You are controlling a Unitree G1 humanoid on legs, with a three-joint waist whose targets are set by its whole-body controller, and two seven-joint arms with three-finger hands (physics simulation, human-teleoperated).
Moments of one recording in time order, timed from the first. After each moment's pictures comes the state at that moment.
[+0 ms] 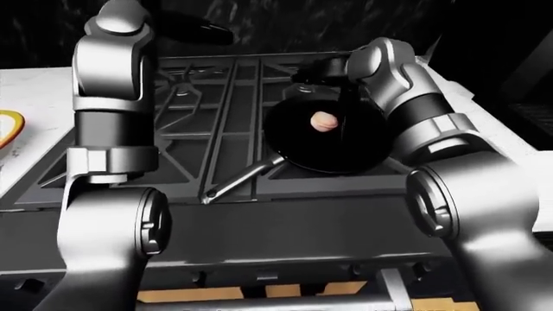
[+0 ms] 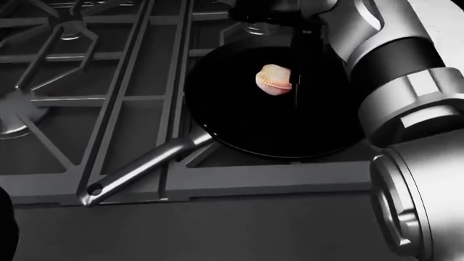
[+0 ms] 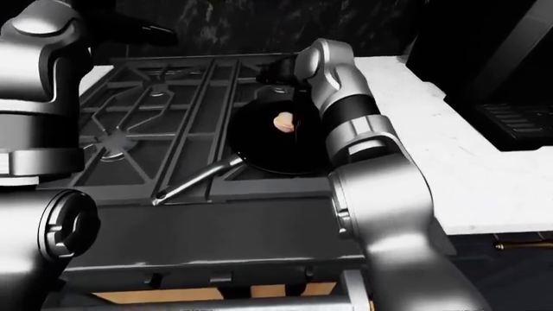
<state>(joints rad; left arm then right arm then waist) -1.37 0.39 0.13 0.57 0.10 0.66 -0.04 -1.55 -0.27 0.04 1.28 -0.97 -0.08 0.84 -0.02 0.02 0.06</state>
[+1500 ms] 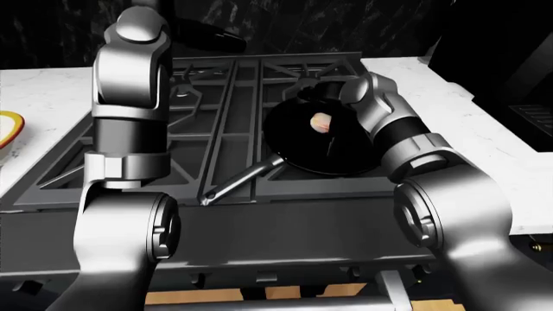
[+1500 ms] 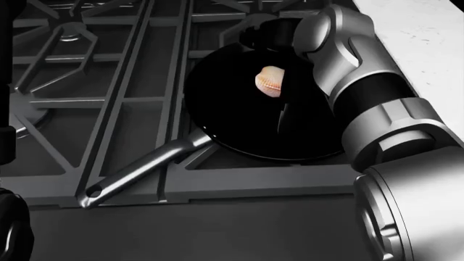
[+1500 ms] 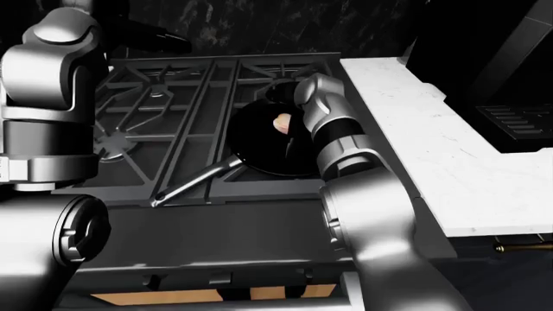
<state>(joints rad) -1.34 0.35 0.11 0.52 0.13 0.67 -0.04 -1.47 -0.21 0.02 1.34 -0.93 0.06 0.69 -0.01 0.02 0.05</state>
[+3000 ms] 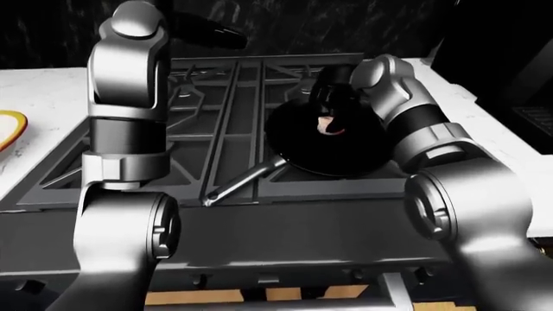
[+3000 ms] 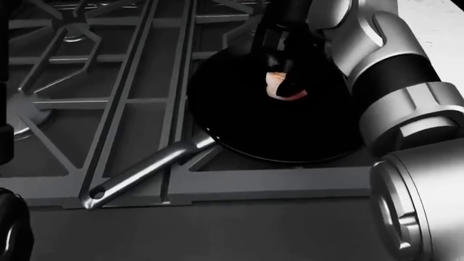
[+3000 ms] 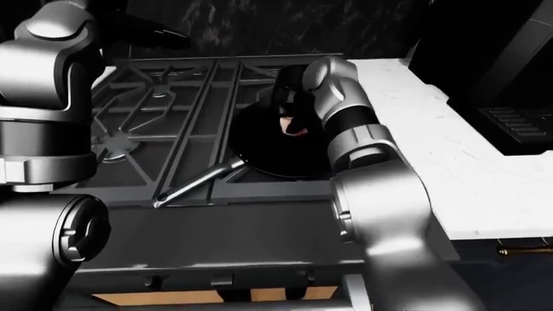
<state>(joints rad) -1.34 0.35 0.11 0.47 0.13 0.70 -0.06 -1.51 -0.27 0.00 1.32 -0.92 0.01 0.72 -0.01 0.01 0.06</state>
